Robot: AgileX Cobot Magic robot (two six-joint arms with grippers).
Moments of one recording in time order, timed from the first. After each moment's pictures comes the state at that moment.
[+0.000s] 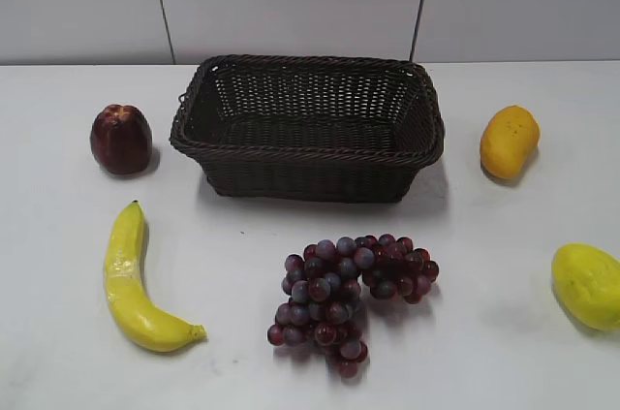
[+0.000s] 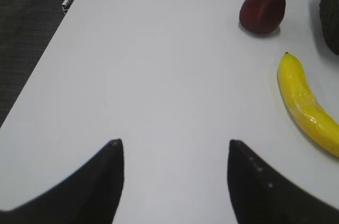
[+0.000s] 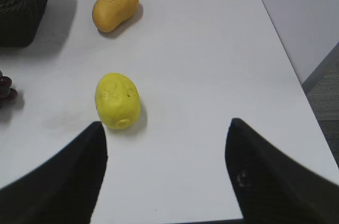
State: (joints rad) left arm -0.03 -0.01 -0.49 0.02 1.08 0.01; right arm 0.01 0.00 -0.50 -0.04 1.05 0.02
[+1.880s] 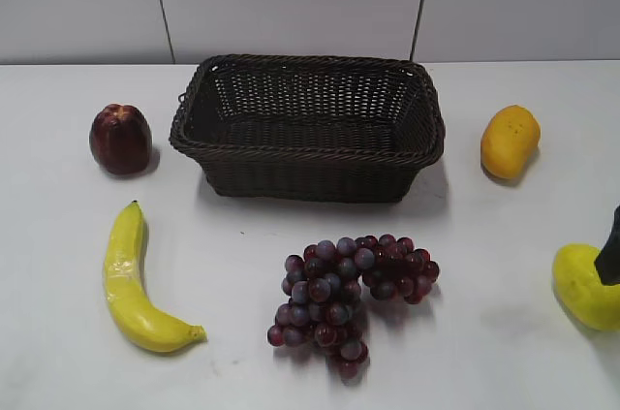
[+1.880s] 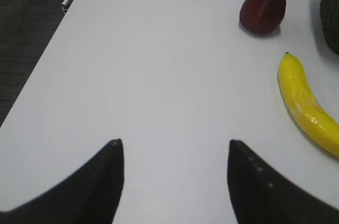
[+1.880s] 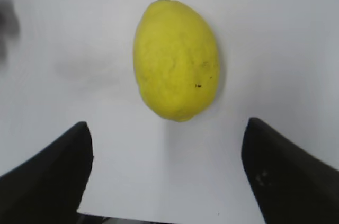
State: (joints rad) left arm -0.03 -0.01 -0.49 0.02 1.08 0.01; right arm 0.01 1.28 -0.67 0.18 0.76 -0.11
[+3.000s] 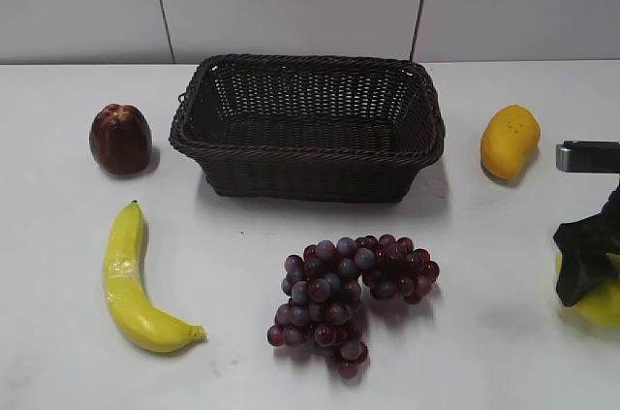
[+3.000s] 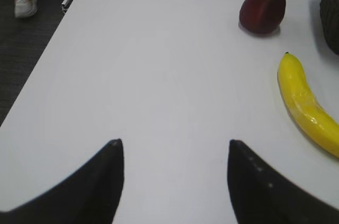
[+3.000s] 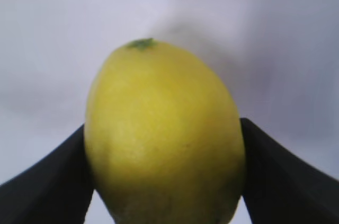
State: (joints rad) left arm -0.03 -0.01 -0.49 0.02 1.08 0.01; right arm 0.01 1.75 -0.85 0.17 0.79 -0.12
